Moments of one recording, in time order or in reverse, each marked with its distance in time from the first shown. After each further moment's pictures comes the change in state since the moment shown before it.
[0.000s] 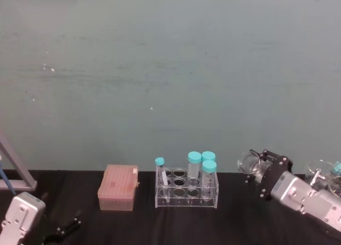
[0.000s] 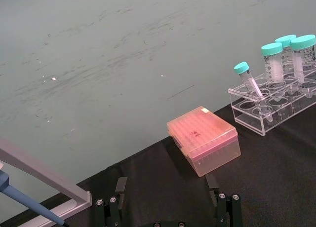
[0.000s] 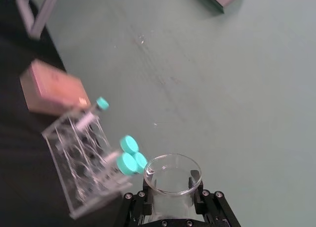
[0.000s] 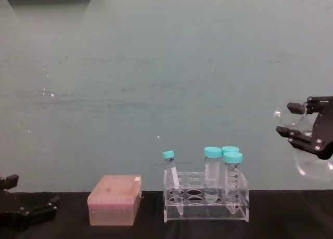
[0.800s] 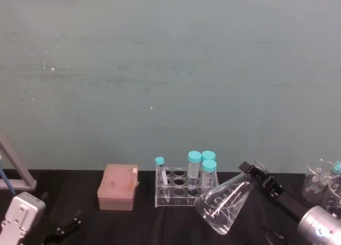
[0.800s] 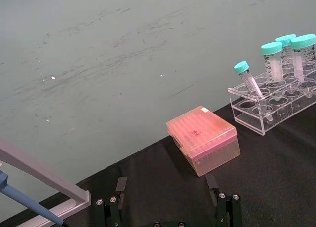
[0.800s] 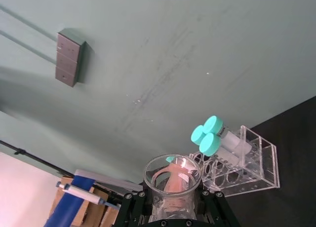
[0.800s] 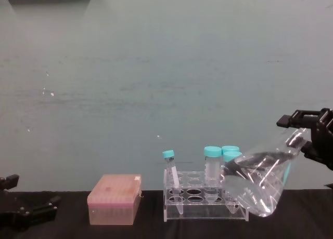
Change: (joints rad) left arm 0.000 0.000 0.000 0.000 0.000 0.000 0.000; right arm -0.177 -0.440 0.480 -0.091 1.262 0.881 0.033
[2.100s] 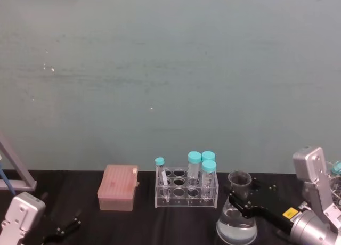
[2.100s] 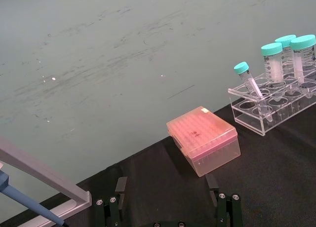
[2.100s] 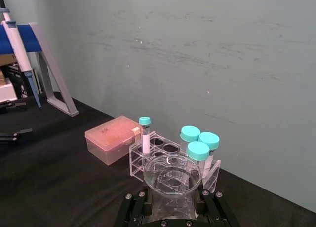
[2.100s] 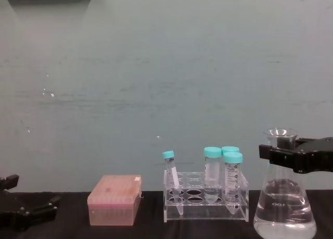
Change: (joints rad) left arm 0.000 0.000 0.000 0.000 0.000 0.000 0.000; right arm 0.027 0.284 -0.328 -0.032 -0.680 -0.442 0.147
